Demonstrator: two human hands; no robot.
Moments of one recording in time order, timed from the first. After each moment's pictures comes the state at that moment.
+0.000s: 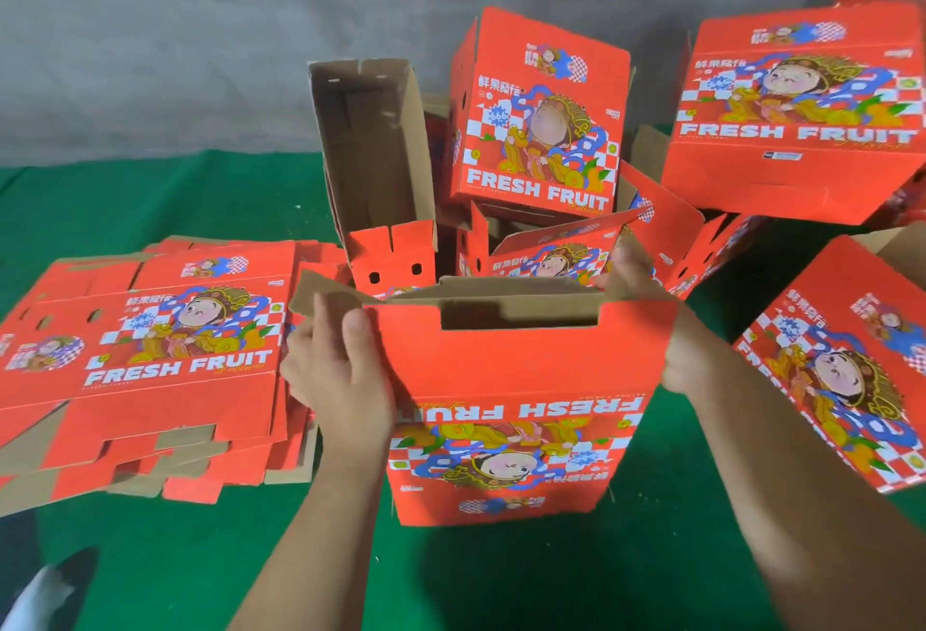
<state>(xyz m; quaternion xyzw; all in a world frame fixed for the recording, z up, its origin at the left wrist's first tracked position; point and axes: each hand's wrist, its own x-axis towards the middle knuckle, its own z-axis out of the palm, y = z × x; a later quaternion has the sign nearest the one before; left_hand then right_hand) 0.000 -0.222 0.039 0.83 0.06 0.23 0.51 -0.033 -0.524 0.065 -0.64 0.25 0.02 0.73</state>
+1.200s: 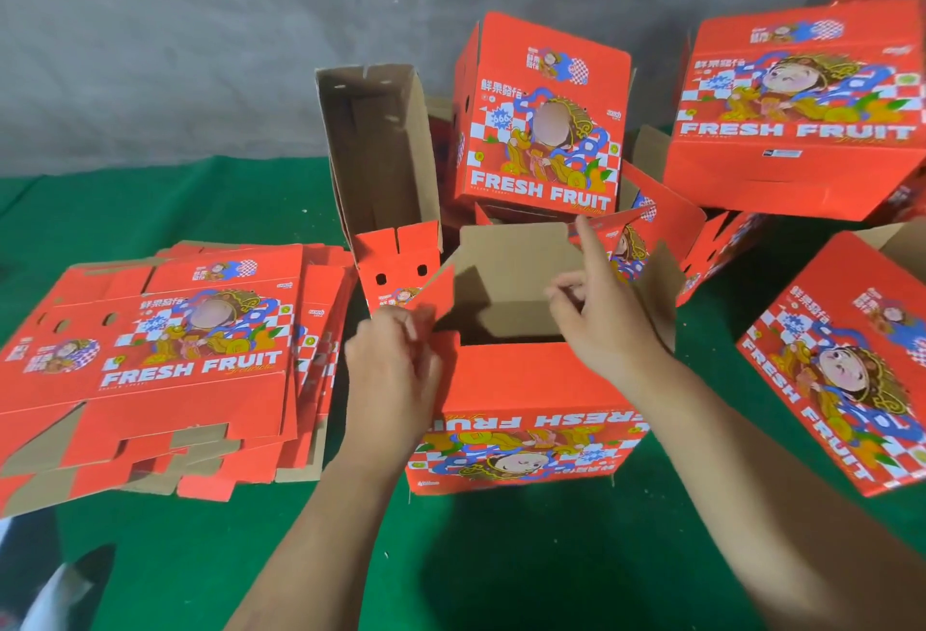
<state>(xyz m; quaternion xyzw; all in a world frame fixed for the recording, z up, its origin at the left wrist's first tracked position) -0.012 -0.230 0.046 0.85 -0.18 0.22 0.44 -0.023 -0.478 0.056 -0.91 0.08 -0.19 0.36</state>
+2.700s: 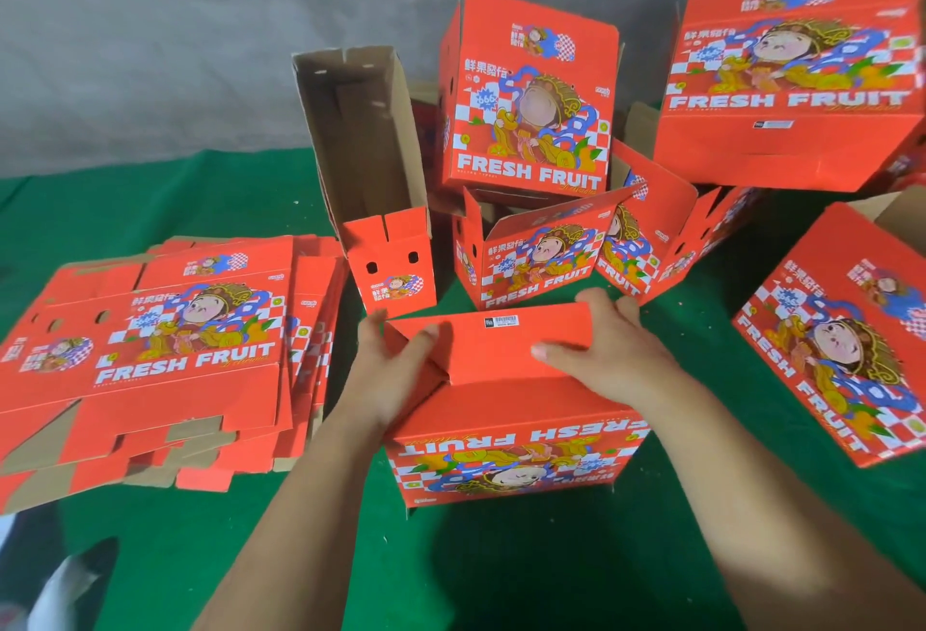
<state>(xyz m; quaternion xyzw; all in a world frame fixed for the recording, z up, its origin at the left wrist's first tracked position) 0.001 -0.229 0.027 0.80 0.03 -0.14 0.58 -0.071 -0.489 0.036 -0.93 0.22 0.04 0.28</state>
